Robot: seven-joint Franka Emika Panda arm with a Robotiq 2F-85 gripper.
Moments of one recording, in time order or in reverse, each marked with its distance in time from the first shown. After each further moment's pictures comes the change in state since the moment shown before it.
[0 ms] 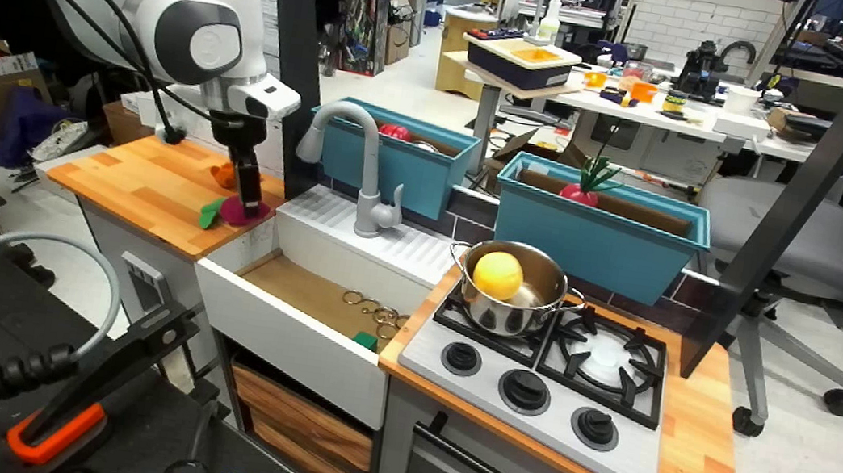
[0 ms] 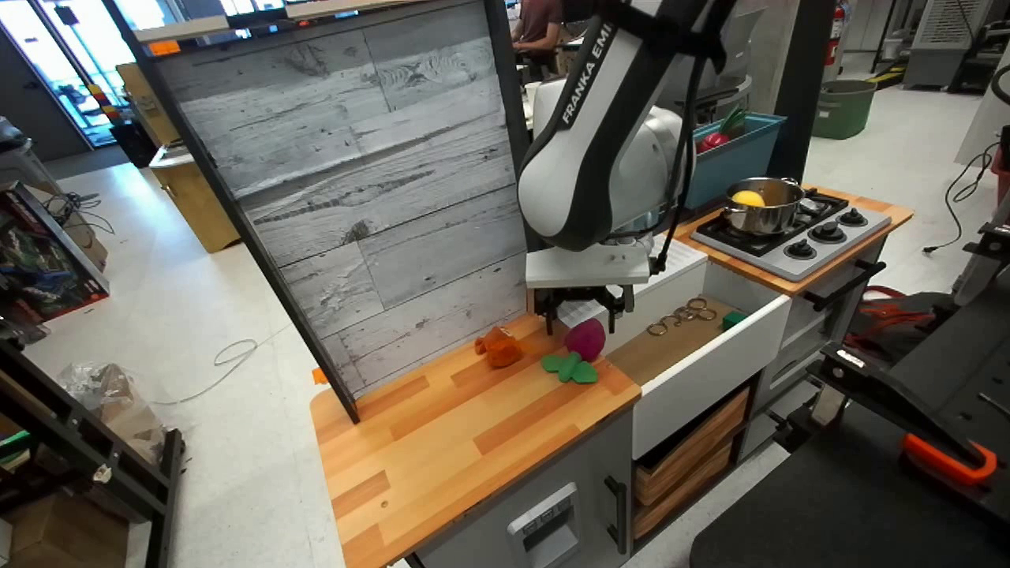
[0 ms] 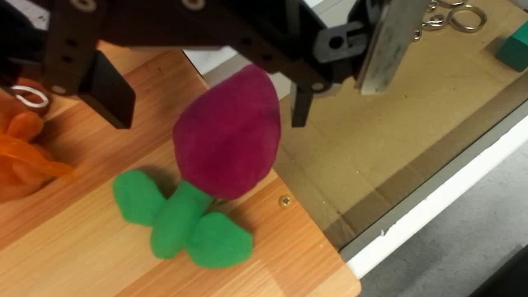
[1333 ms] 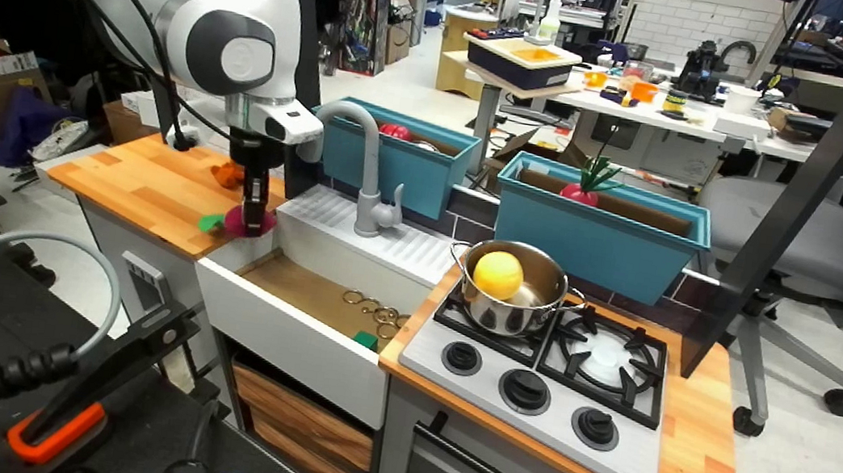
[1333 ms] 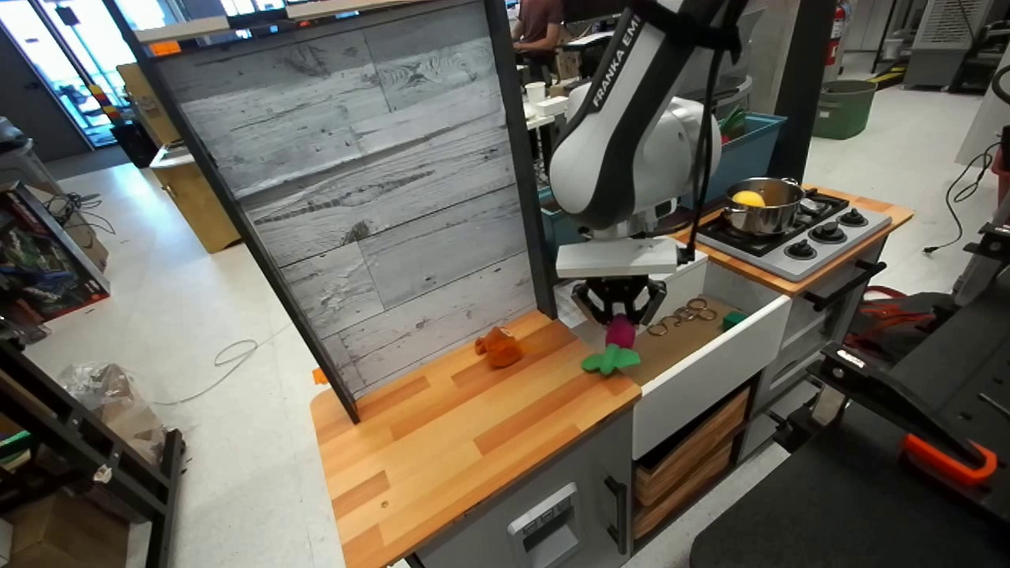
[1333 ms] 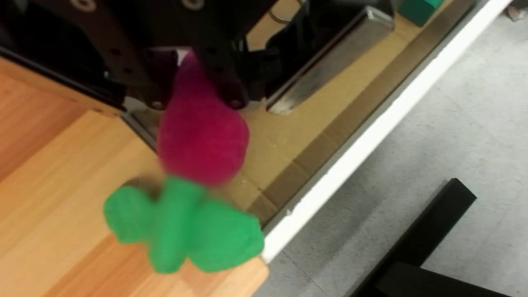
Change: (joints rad) arm -0.090 0.000 0.015 -0.010 0.015 -0.152 0.068
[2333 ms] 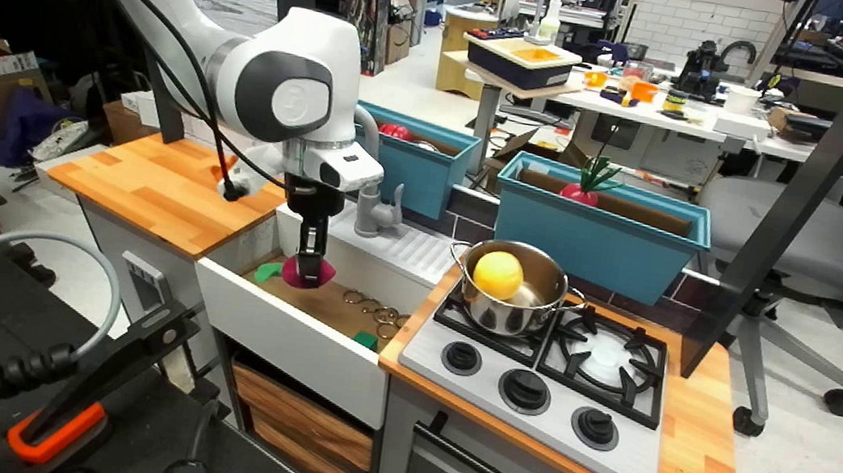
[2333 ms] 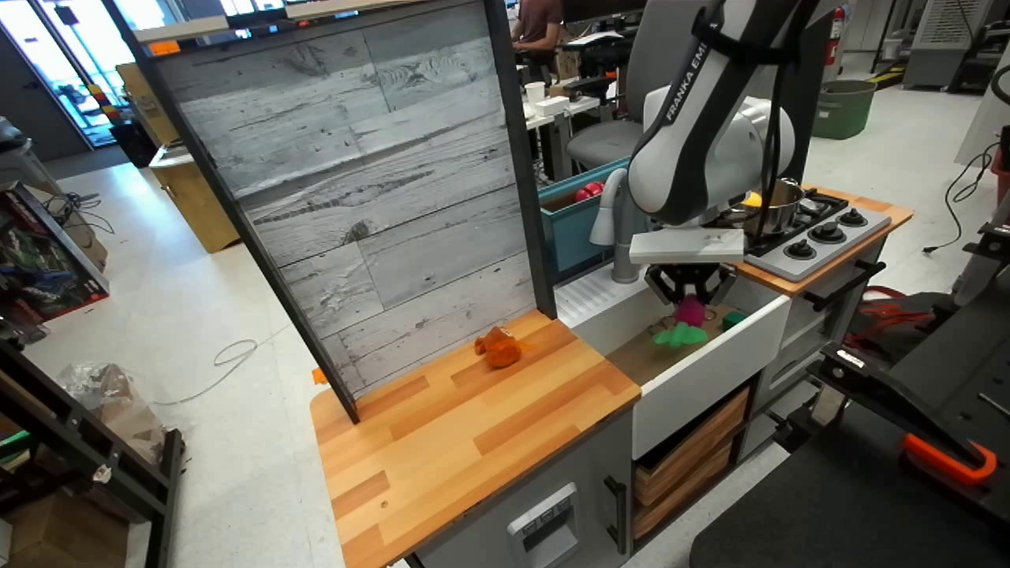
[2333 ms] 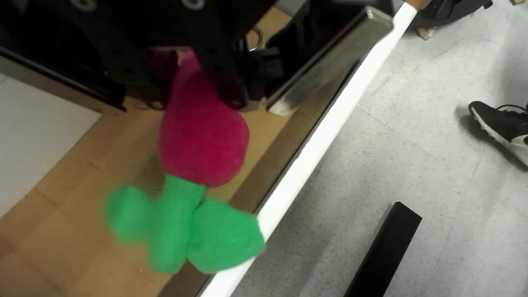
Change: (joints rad) arm -0.061 0.014 -0.123 -0.066 0.021 0.069 0.041
